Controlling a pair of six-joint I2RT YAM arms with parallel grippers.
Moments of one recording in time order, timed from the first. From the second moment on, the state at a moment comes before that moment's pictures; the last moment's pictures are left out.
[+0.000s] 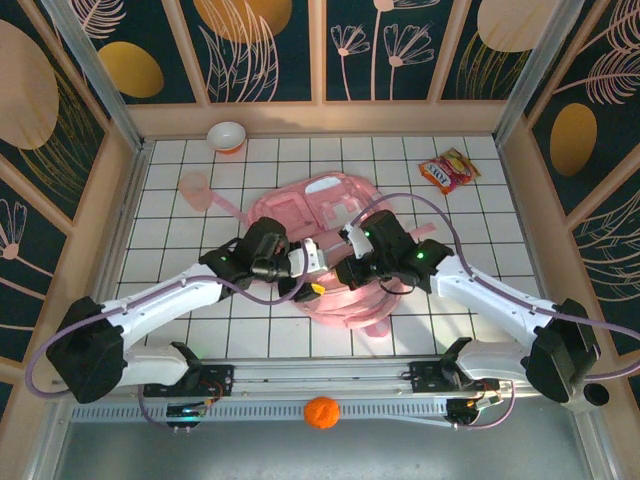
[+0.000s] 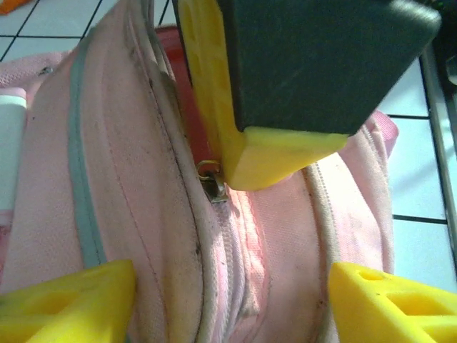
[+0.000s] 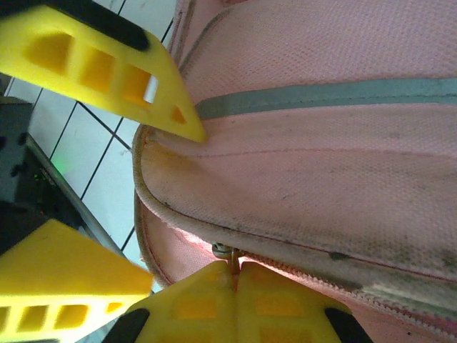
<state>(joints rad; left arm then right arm) -0.78 1.29 0.79 -0.24 0.44 0.47 0.78 1.21 0.87 -0.52 -0.35 0.36</state>
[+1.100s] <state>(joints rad) -0.66 1.23 0.74 -0.16 0.51 0.42 0.73 1.09 0.79 -0.46 -0.29 0.41</state>
